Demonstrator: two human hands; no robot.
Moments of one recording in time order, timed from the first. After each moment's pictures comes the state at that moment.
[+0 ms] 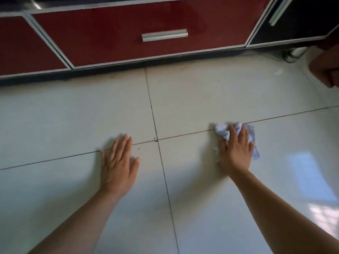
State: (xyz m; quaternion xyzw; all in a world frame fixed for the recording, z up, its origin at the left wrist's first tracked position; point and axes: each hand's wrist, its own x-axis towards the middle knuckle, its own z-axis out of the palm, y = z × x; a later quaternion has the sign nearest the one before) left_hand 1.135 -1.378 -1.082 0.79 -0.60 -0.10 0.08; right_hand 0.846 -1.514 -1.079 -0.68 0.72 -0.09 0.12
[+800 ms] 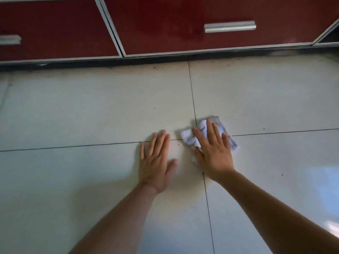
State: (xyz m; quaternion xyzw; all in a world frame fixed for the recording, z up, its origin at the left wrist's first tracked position) left_hand 1.146 -1.369 -1.085 0.78 -0.60 -0.14 0.11; right_hand 0.984 -1.473 -1.079 -0.87 0.47 -0.02 0.16
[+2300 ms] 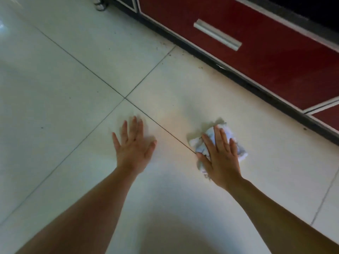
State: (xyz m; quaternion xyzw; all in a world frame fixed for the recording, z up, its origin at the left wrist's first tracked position) left_hand 1.385 -1.214 -1.072 0.98 -0.15 -0.14 0.03; right_hand 1.261 -1.439 -1.067 -0.98 0.13 0.14 0.11
